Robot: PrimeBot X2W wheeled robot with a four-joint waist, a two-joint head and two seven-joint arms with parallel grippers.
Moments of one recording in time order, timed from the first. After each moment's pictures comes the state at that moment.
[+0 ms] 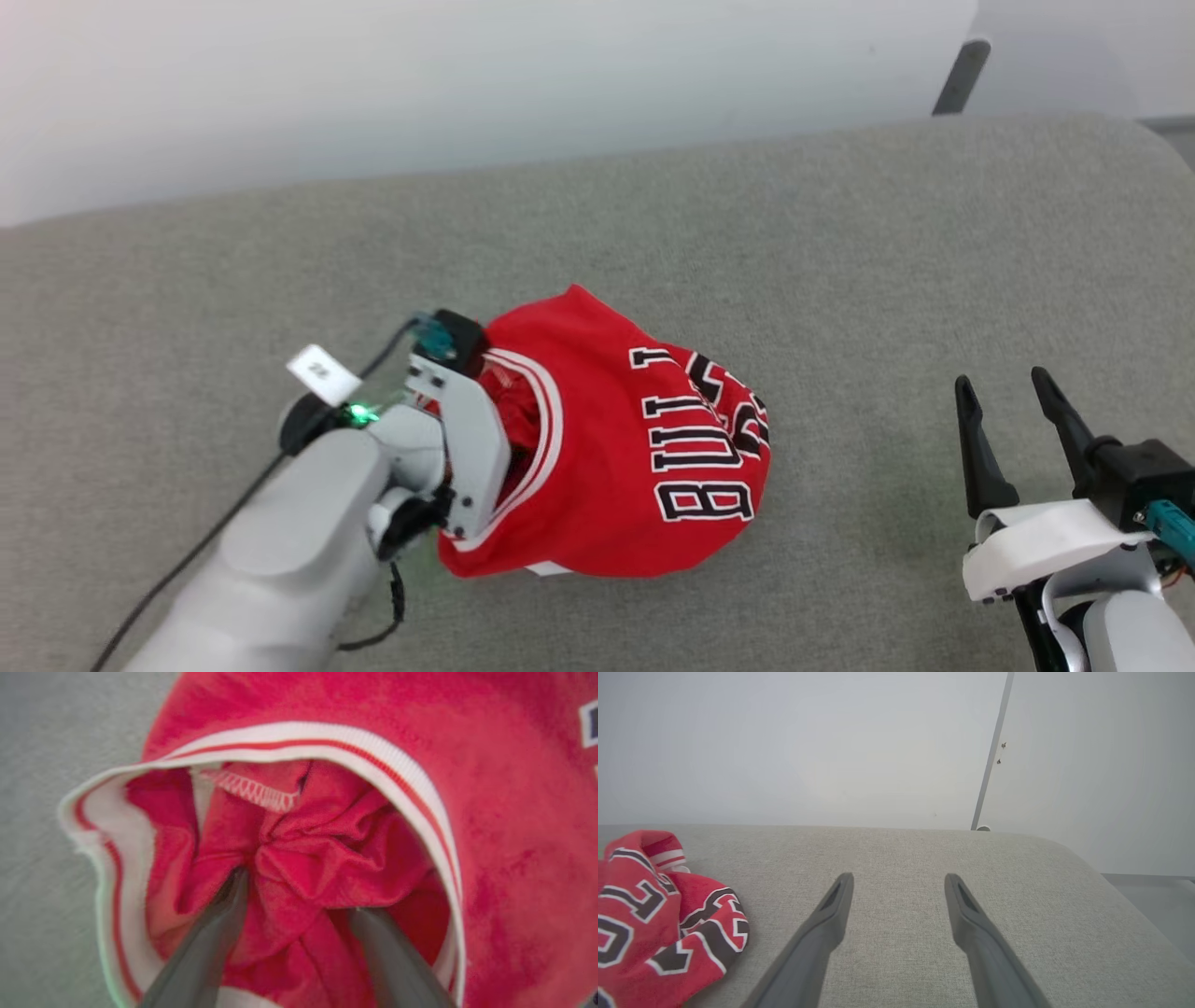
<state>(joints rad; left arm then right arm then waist) -0.76 0.32 -0.77 0.71 -0.71 -0.12 0.47 -0.22 -0.11 -0.03 0.26 0.10 0.13 -0.19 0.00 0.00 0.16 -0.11</state>
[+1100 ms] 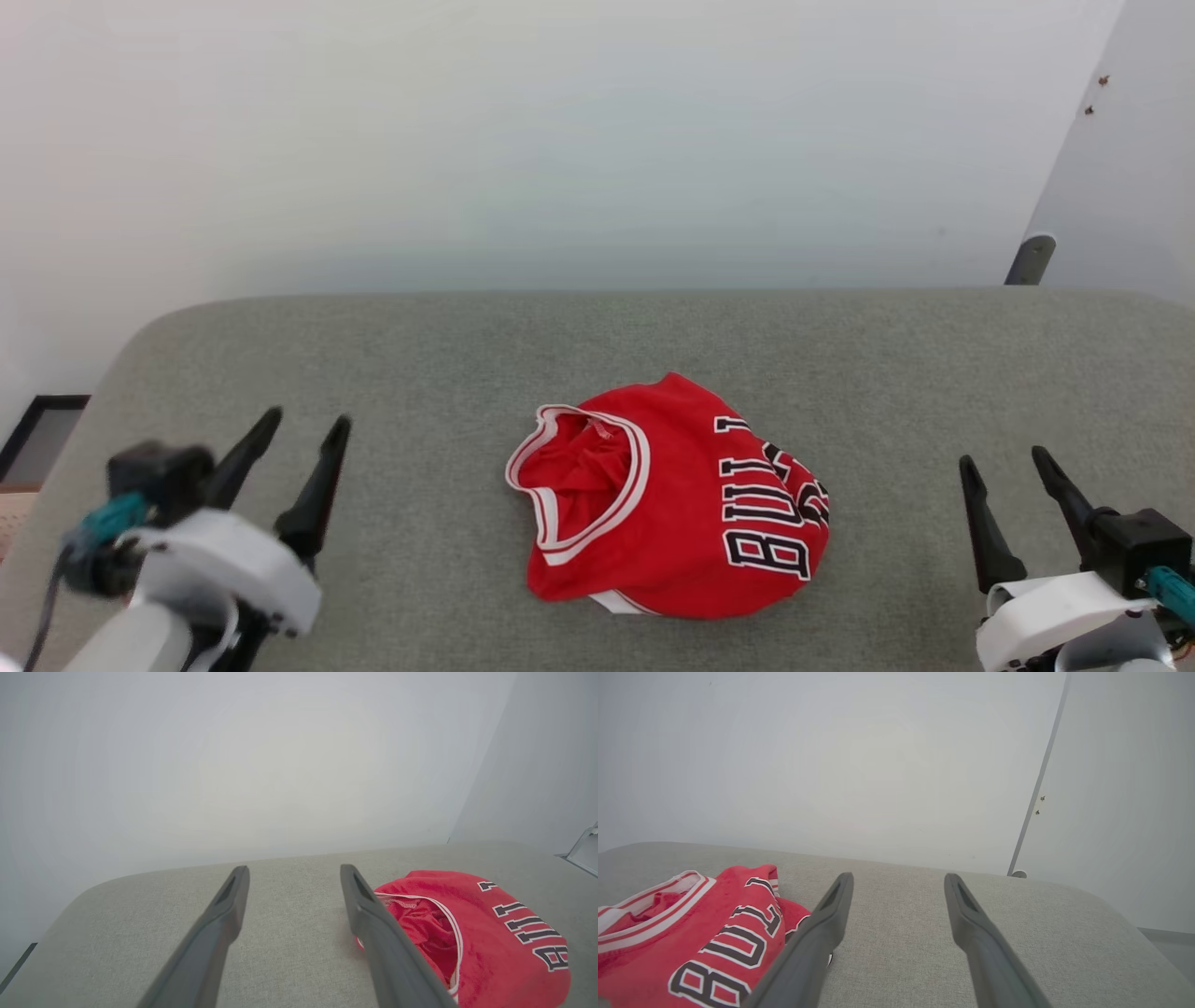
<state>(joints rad) -0.30 0.64 -0.47 0.21 -0.79 0.03 -0.13 -0.11 -0.16 0.01 0.27 0.13 0.13 -0.20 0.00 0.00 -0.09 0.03</state>
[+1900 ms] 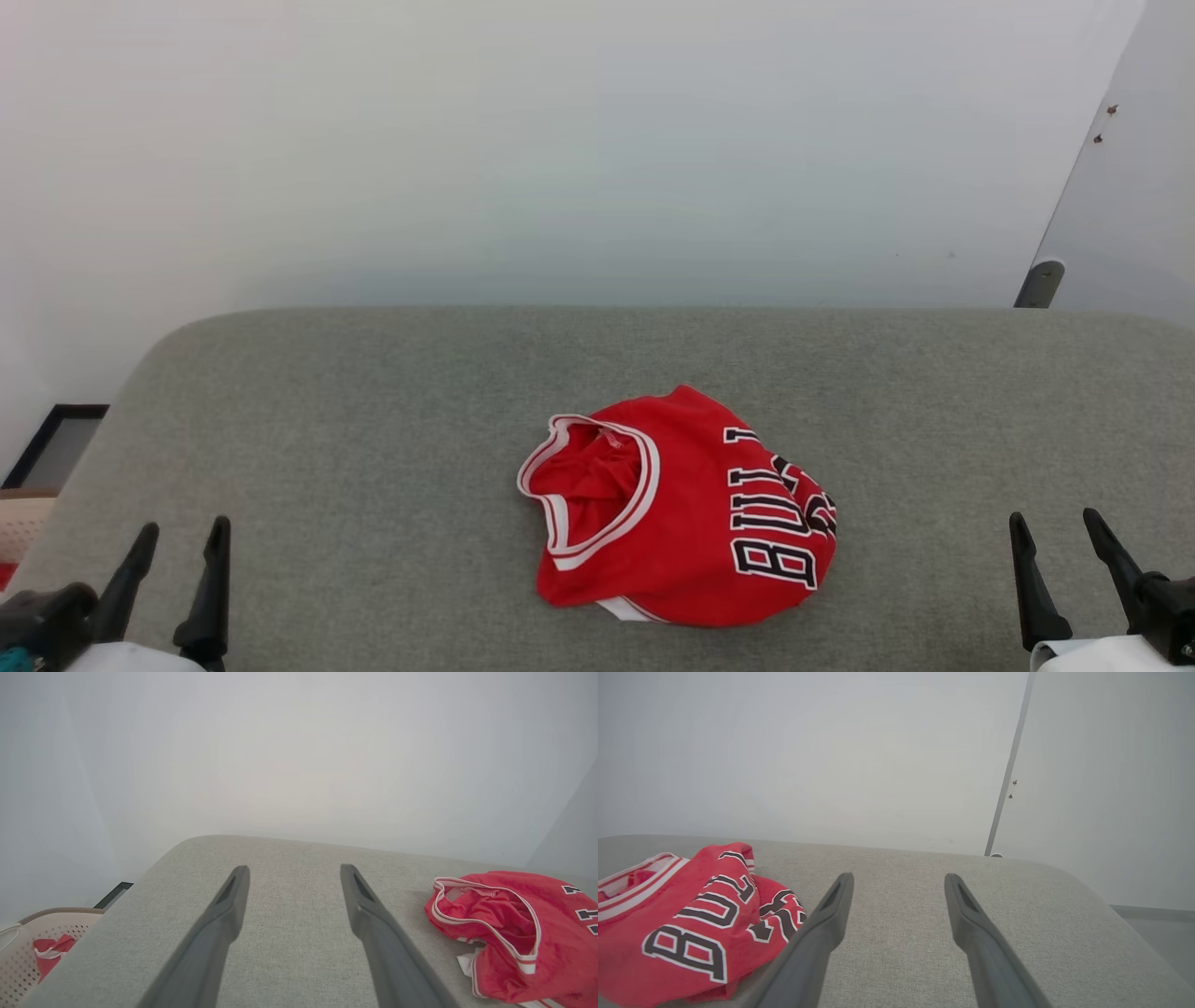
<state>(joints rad) 0.03 0.56 -0.15 0.22 -0.70 0.00 -0.26 -0.01 -0.18 -0.06 0.29 0.14 0.13 -0.26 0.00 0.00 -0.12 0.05</state>
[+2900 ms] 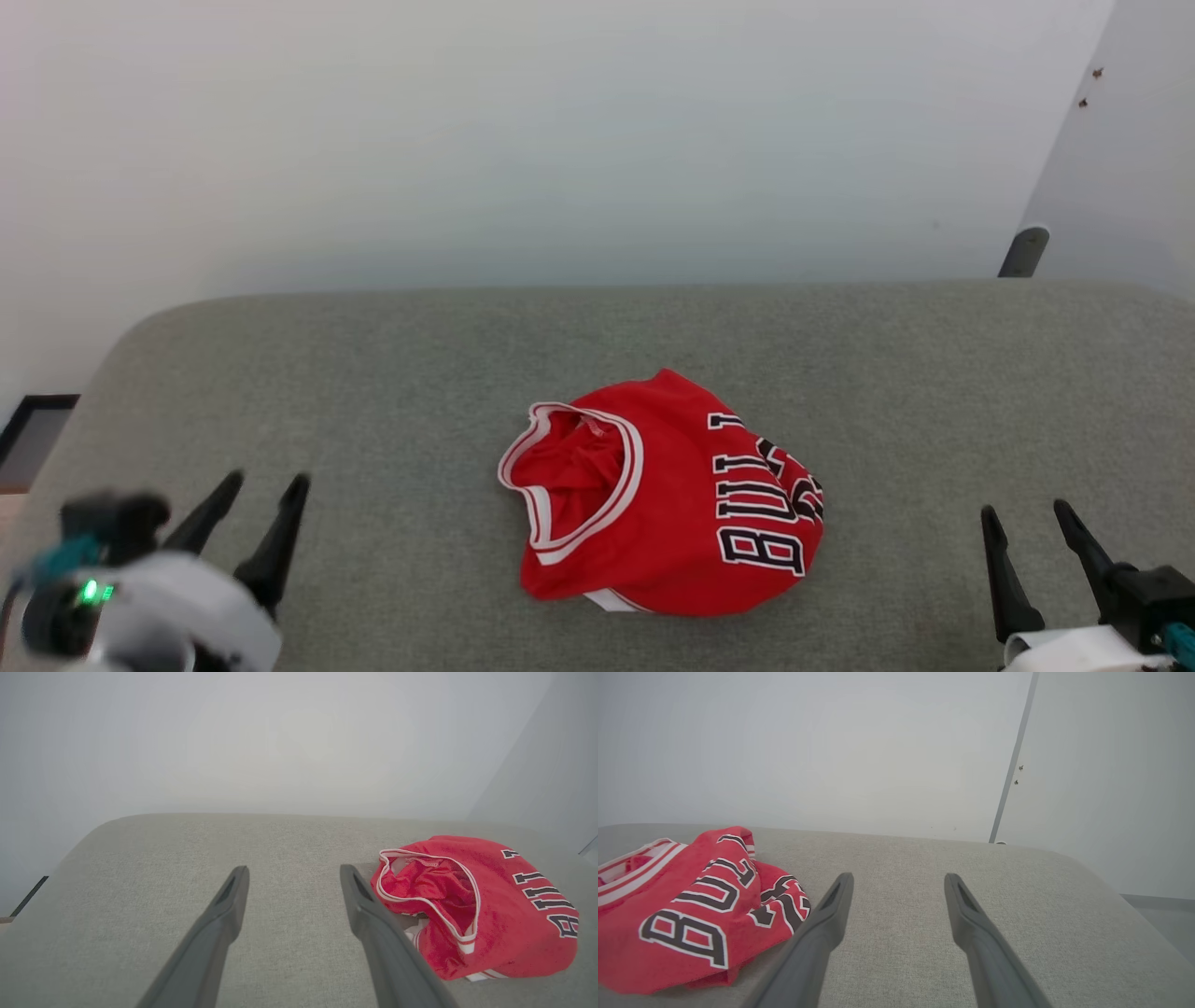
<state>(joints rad) -0.06 0.53 -0.14 0.20 -0.67 -0.11 -0.03 -0.02 -0.16 -0.04 0.30 0.12 0.13 -0.26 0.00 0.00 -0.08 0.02</state>
